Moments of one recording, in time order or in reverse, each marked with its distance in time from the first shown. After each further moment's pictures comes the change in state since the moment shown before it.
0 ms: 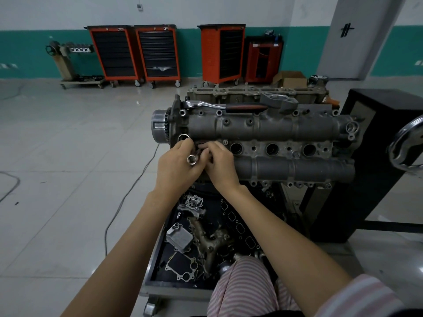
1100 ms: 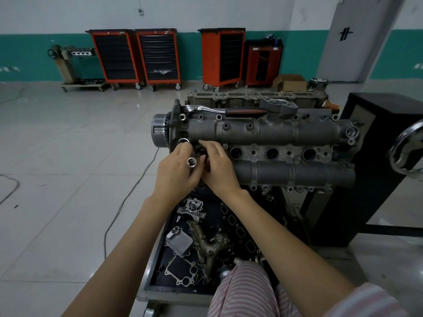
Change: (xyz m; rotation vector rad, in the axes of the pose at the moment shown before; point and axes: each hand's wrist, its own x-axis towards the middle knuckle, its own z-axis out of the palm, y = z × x) left_hand -0.002 -0.003 -0.003 0.004 -0.006 0.107; right_hand -0.002 0.002 0.001 -0.084 -0.042 -0.058
